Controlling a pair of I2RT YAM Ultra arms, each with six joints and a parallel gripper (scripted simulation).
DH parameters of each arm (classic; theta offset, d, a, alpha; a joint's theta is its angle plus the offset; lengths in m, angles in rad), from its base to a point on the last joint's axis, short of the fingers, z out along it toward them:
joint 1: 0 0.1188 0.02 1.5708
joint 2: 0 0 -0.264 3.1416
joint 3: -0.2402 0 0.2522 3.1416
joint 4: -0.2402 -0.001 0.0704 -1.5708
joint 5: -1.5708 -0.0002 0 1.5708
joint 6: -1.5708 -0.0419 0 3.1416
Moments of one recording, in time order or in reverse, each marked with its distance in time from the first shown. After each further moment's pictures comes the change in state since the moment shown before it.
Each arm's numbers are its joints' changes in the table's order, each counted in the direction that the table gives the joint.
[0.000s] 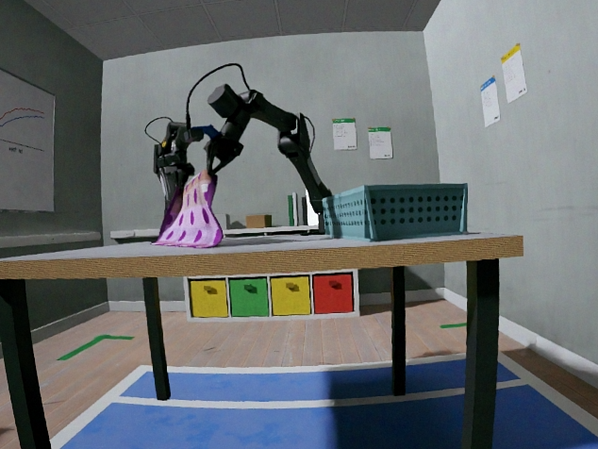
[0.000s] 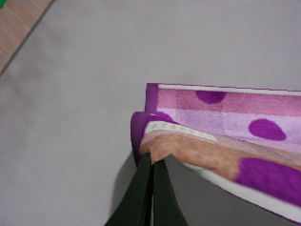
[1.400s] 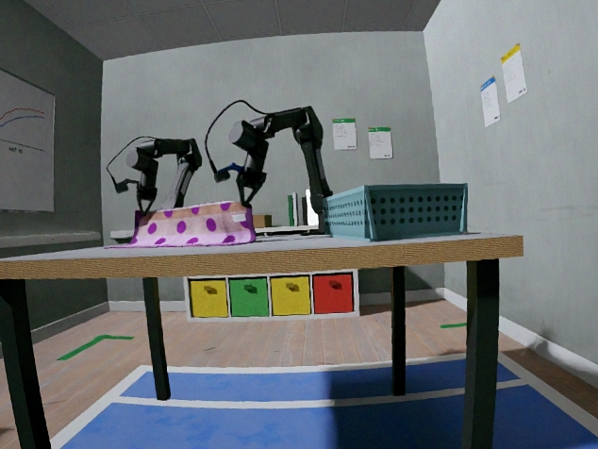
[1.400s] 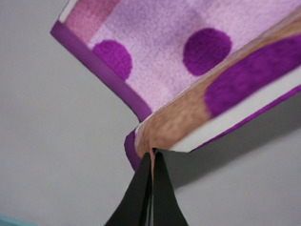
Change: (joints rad) left arm -0.068 0.483 0.922 0.195 0.008 -0.260; right arm -0.884 -0.099 0.259 0.296 -0.032 -0.147
